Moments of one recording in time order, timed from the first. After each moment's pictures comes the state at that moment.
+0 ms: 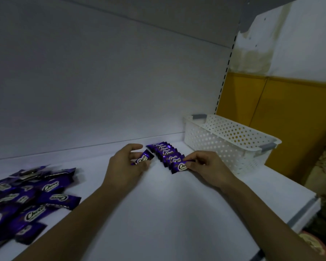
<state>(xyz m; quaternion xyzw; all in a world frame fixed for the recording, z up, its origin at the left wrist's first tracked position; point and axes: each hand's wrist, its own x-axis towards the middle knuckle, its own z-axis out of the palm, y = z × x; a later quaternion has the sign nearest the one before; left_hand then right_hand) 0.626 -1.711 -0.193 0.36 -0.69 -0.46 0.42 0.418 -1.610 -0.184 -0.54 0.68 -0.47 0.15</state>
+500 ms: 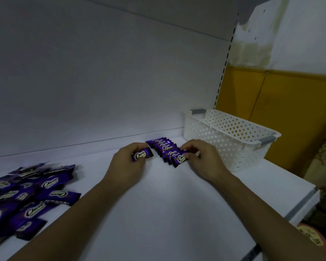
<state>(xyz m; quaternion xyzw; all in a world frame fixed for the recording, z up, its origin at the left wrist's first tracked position) 0.629 -1.710 -0.192 0.34 -0.78 -0.37 0.39 0.420 -1.624 -0.191 -0.57 0.70 -0.43 0.01</state>
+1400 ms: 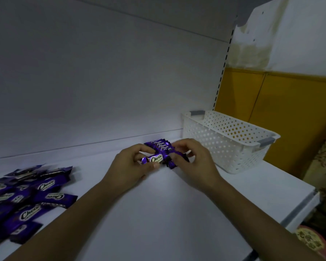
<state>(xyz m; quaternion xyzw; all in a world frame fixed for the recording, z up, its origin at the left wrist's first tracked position) 0.626 -1.706 -0.189 0.27 -0.76 -0.46 0.38 0.450 -1.620 -0.192 -0.59 0.64 -0.50 -0.01</state>
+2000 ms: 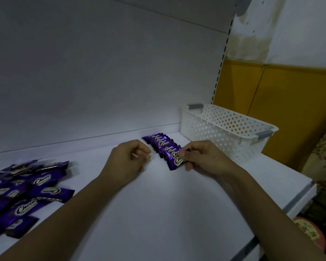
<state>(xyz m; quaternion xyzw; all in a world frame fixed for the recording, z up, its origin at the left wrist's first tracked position) 0.622 -1.713 -0.195 0.31 -0.79 -0.37 0.38 0.423 -1.605 -0.175 -0.52 0.65 -0.48 0.27</state>
